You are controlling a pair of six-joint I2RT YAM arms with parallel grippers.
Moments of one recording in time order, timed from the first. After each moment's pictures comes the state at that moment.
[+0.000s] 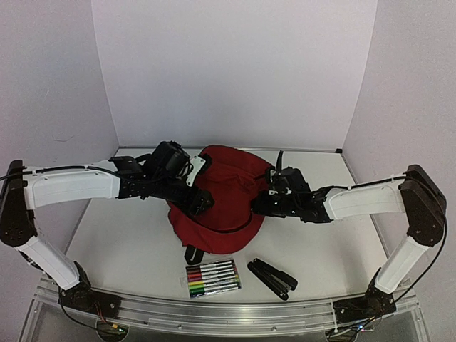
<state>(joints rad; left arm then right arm) -0.91 1.53 1.16 -0.39 -0.01 -0.18 0.81 1.67 0.93 0.11 0.08 0.71</state>
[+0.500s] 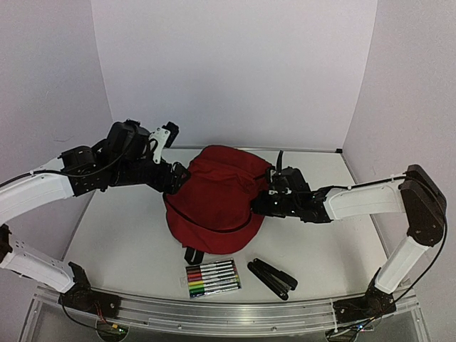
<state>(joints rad) -0.90 1.24 1.16 -0.50 -0.22 -0.18 0.81 1.67 0.93 0.11 0.08 0.72</state>
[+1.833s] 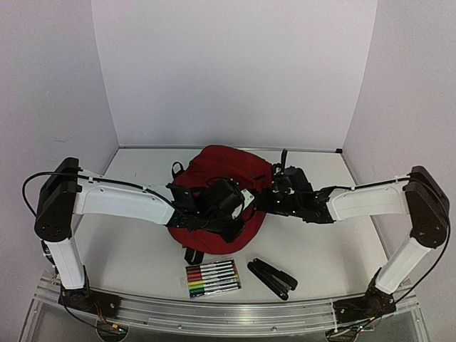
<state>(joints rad) -1.17 1.85 1.32 -0.30 -0.21 -0.16 0.81 1.65 0.91 0.11 0.18 0.74</state>
